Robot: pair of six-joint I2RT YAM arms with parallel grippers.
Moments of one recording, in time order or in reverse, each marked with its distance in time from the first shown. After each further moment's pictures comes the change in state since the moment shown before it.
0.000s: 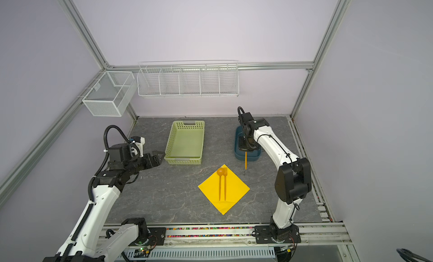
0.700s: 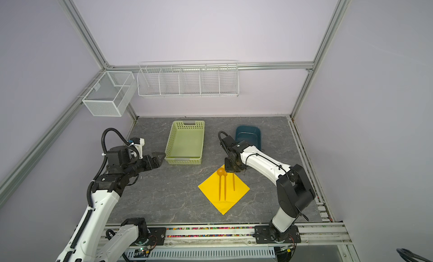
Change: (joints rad) left arm 0.000 -0.034 -0.014 0.023 0.028 -0.008; right arm 0.272 -0.080 -0.347 0.223 -0.004 0.180
